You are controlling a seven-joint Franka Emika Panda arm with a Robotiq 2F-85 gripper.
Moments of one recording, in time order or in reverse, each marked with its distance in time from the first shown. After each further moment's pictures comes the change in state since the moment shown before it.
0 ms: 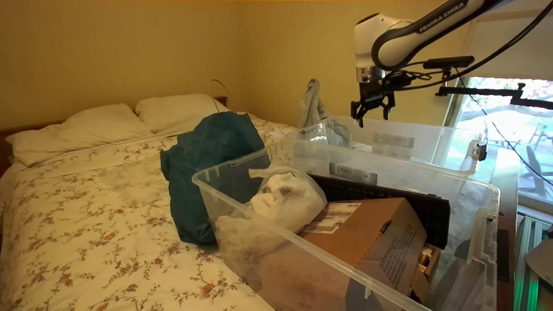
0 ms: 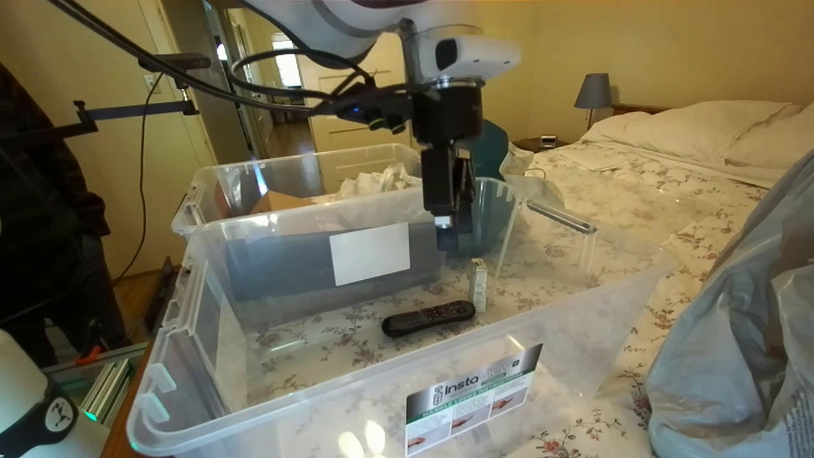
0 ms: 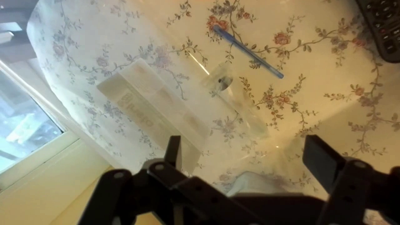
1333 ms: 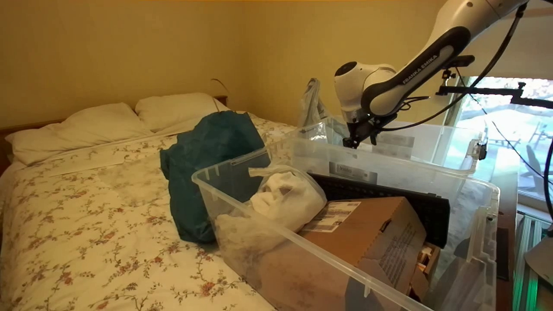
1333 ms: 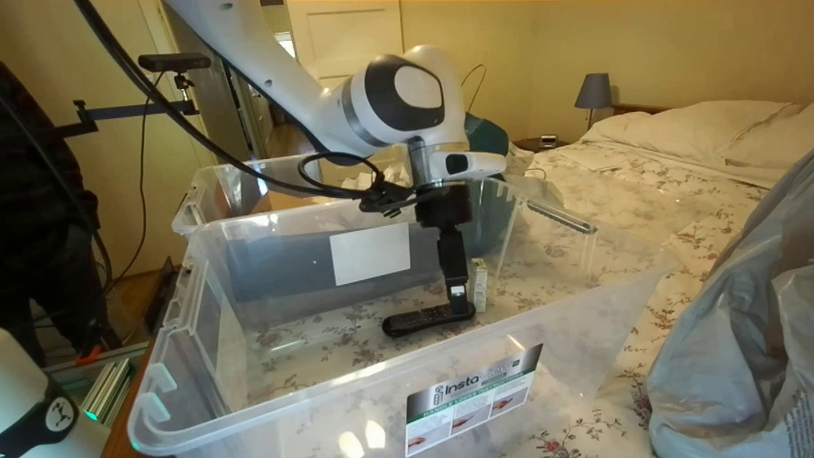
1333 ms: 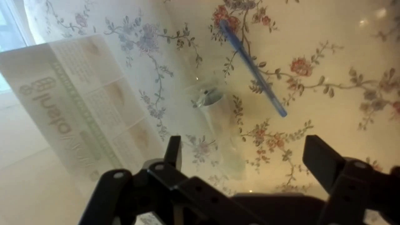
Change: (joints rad) arm 0.171 0.214 -0.088 -0.040 -0.212 0.135 -0.037
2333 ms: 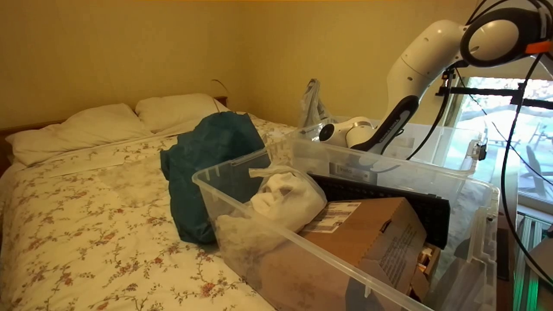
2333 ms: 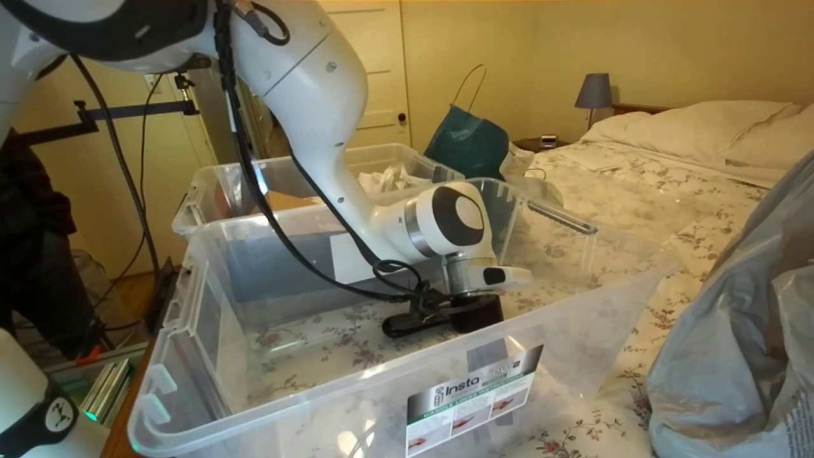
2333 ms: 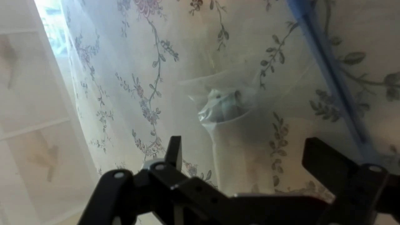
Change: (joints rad) arm 0.045 0.444 -0.107 0.237 -0.248 -0.034 0.084
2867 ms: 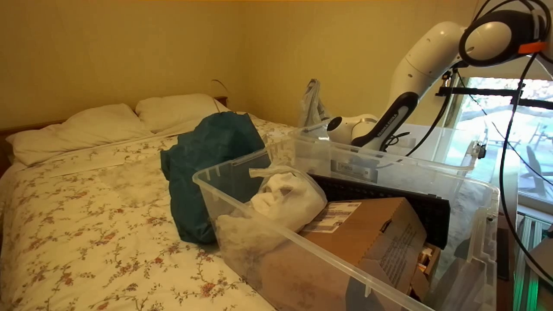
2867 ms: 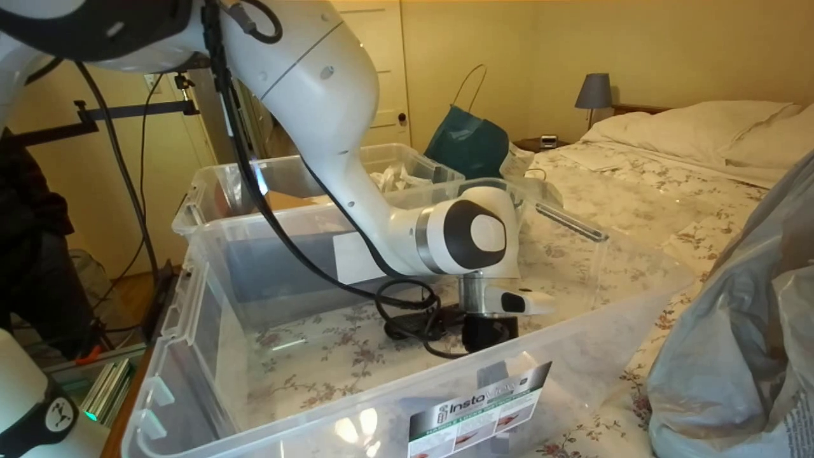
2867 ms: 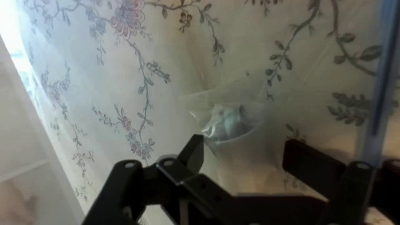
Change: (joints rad) arm -0.096 0.000 0.006 0.003 0.156 0.068 -0.059
